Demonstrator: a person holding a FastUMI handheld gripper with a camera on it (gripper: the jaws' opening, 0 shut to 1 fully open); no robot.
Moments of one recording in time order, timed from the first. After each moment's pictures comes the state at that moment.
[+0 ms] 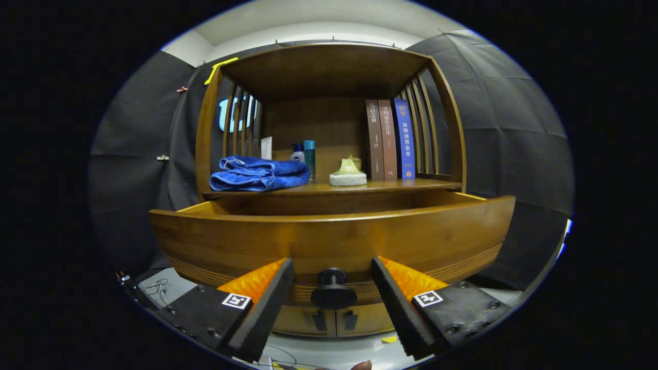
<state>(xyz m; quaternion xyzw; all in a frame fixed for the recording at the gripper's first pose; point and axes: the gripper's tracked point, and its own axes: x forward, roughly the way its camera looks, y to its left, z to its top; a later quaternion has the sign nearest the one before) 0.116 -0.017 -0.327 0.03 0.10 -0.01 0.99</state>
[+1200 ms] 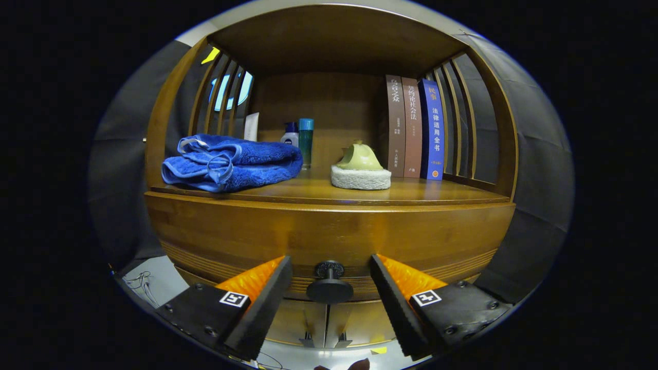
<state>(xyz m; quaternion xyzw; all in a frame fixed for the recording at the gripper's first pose) 0.227 -0.016 -0.343 -0.02 0.13 -0.02 0.99</state>
